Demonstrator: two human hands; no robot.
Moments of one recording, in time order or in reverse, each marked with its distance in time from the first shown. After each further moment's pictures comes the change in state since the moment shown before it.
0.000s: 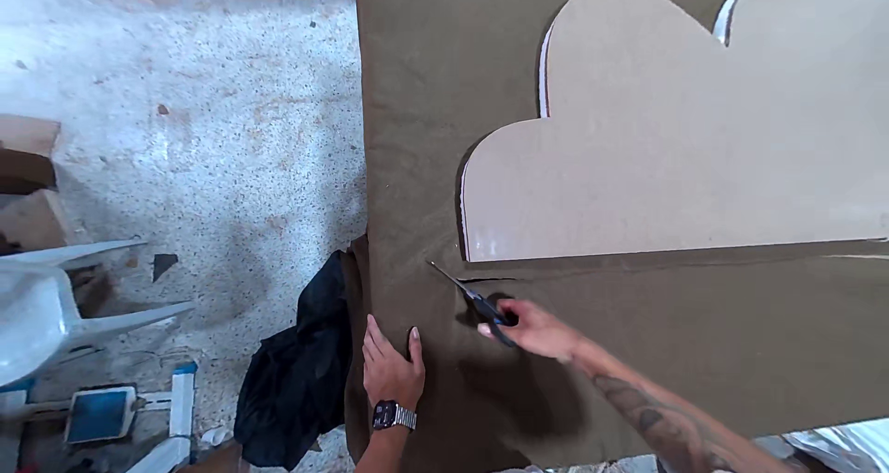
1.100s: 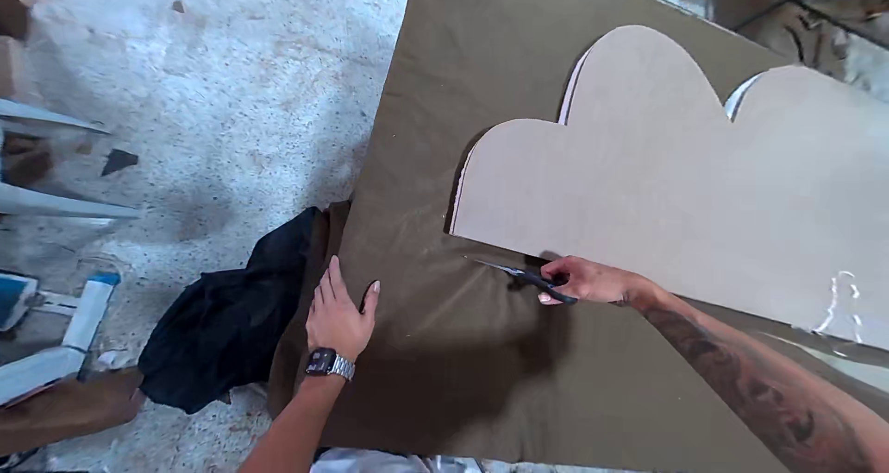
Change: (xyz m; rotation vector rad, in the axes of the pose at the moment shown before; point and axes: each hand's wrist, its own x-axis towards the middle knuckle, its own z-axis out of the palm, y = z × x) left_hand -0.007 -0.001 0.005 -0.076 -0.095 -0.064; right_hand -0.005 0.042 -0.173 -0.434 -0.280 -0.070
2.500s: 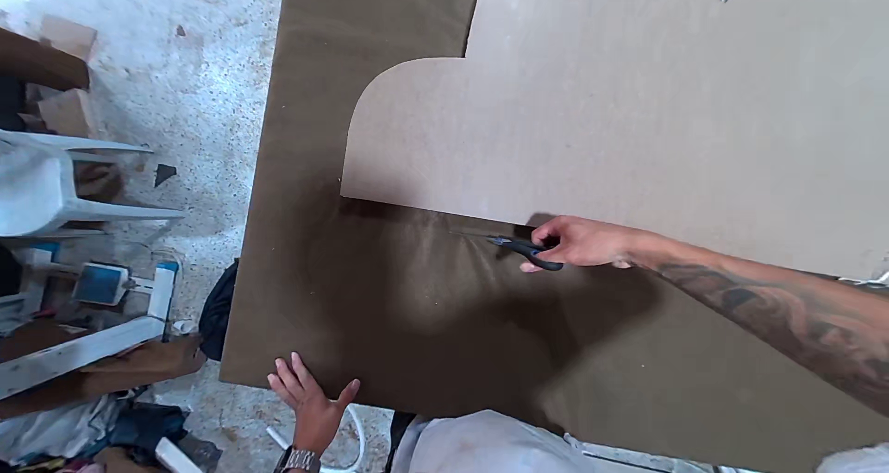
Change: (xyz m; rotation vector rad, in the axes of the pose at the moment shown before) left_hand -0.274 0.035 0.094 -0.078 0.042 -0.164; right_hand -0.096 0.155 -0.050 -0.009 -0.003 -0.050
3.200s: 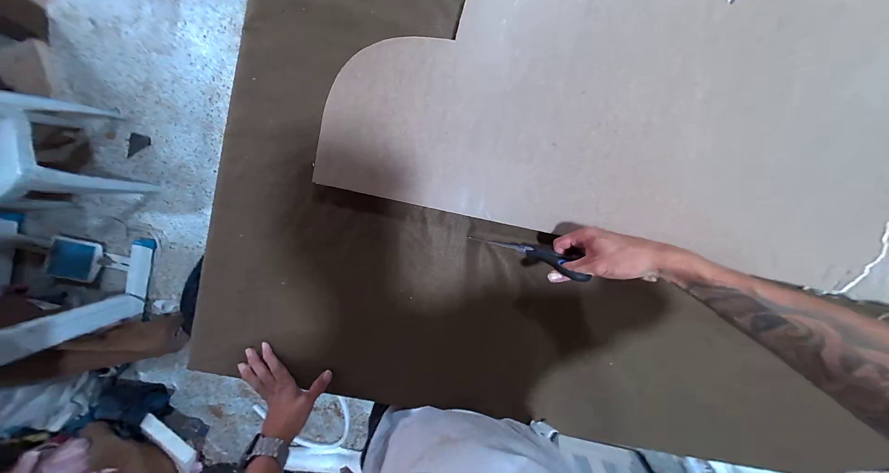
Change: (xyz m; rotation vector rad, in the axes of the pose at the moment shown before) left_hand 0.006 0.001 -0.005 0.006 -0.031 0.017; right_hand -0.032 0.076 -0.021 -0.004 -0.045 -0.002
